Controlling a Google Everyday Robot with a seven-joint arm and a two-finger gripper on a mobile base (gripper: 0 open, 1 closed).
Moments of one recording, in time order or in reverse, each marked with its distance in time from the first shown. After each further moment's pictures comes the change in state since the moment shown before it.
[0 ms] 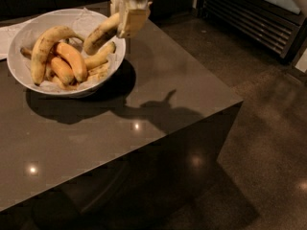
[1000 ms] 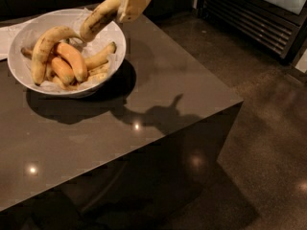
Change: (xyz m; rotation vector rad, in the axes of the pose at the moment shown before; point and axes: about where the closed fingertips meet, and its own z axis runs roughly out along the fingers) arm -0.003 -0.006 -0.039 0.053 0.001 -0.014
